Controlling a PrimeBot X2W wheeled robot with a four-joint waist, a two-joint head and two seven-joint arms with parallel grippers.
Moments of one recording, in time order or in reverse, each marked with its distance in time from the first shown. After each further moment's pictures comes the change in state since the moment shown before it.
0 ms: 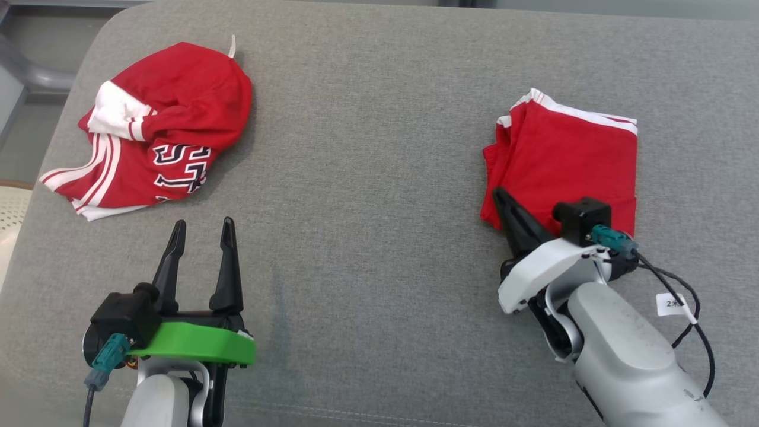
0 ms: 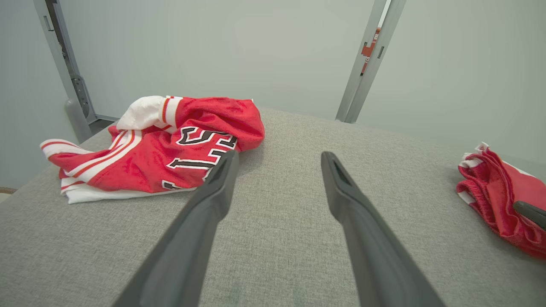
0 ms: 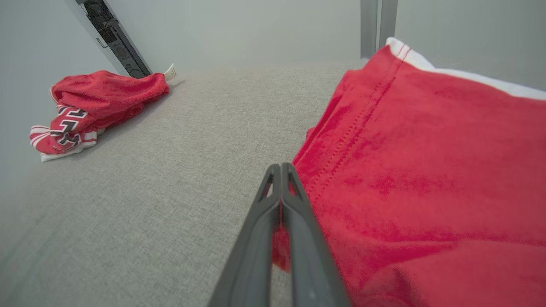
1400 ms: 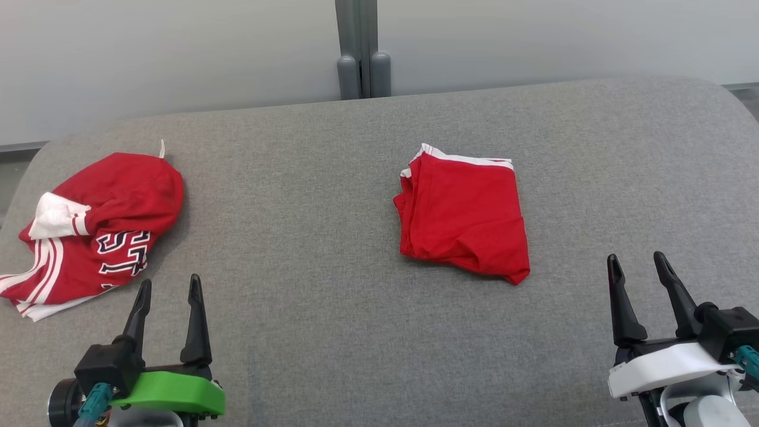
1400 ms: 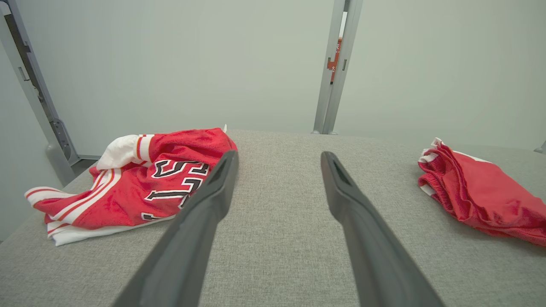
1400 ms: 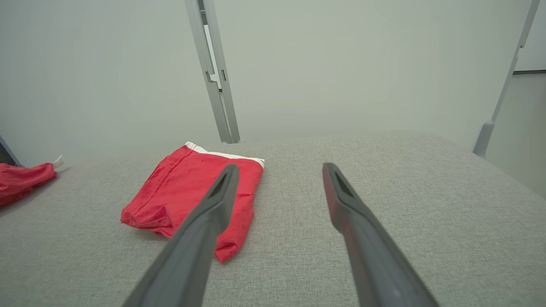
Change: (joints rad) left arm 0.122 0.000 0.123 0.020 0.128 -0.004 0.000; right arm 0.529 -0.035 -0.412 -0.536 -0.172 0.000 0.000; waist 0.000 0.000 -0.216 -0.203
